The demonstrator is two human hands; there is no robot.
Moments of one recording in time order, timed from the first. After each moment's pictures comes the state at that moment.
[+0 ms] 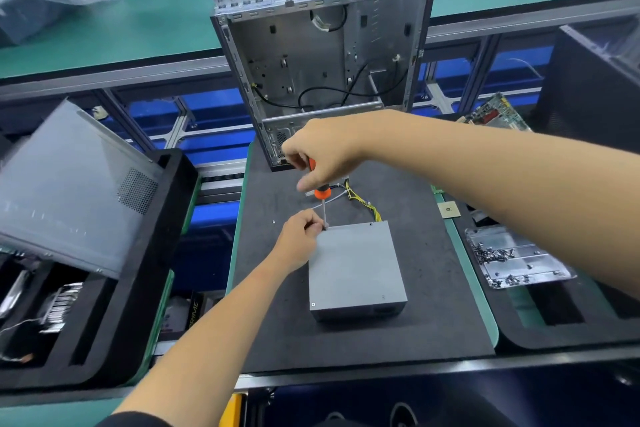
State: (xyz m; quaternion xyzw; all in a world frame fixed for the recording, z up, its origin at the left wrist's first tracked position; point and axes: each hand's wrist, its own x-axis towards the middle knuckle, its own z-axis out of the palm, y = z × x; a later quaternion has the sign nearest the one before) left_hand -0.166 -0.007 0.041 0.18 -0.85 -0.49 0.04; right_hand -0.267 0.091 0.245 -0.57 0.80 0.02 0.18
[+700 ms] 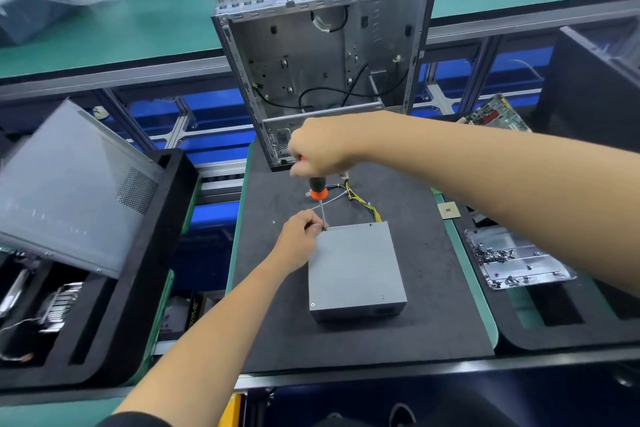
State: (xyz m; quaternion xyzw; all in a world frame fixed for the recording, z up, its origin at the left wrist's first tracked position) left_hand -0.168 -0.008 0.037 0.17 -0.86 -0.48 0.04; right_hand -0.268 0.083 0.241 -0.57 0.81 0.04 0.12
